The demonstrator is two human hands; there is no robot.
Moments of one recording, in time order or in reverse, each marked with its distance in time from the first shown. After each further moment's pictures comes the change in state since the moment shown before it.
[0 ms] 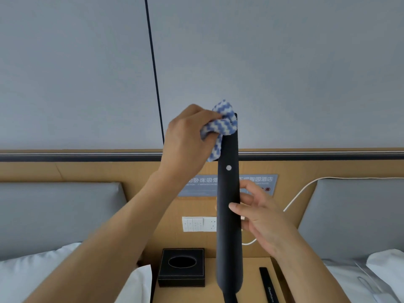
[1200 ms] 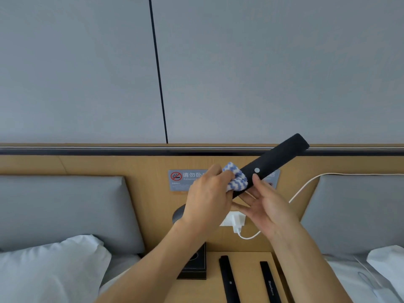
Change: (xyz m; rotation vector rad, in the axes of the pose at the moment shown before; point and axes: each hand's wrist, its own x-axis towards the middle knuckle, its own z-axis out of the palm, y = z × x) left_hand -0.093 0.006 0.042 0.163 -0.380 -0.148; right_hand 0.020 0.009 -0.005 0.583 0.186 0.093
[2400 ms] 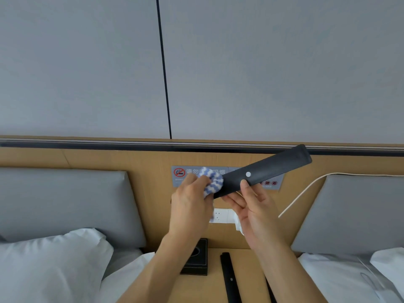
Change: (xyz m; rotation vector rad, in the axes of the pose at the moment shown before) left_hand -0.026 -0.037 0.006 -0.035 0.135 -0.224; right_hand 0.001 0.045 0.013 -0.014 -0.036 -0.271
